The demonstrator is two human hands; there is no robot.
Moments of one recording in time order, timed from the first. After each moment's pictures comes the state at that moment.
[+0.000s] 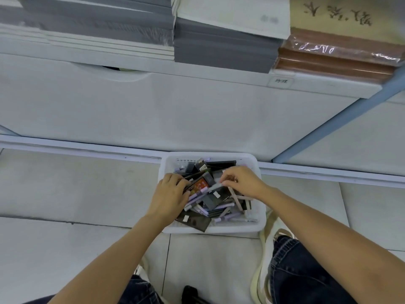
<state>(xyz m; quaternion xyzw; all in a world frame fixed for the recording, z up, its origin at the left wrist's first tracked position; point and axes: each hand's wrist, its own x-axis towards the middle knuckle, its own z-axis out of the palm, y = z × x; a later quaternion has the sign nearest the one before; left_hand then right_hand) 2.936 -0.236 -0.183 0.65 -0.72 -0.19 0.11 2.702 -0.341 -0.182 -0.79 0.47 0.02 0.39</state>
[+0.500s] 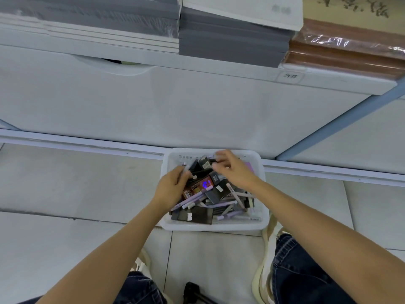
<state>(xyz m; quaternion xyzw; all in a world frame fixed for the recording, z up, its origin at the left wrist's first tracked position) 2.935 -0.251 -0.170 0.70 -0.50 -0.45 0.26 2.739 -0.339 -0.172 -0.66 0.53 -0.09 0.53</state>
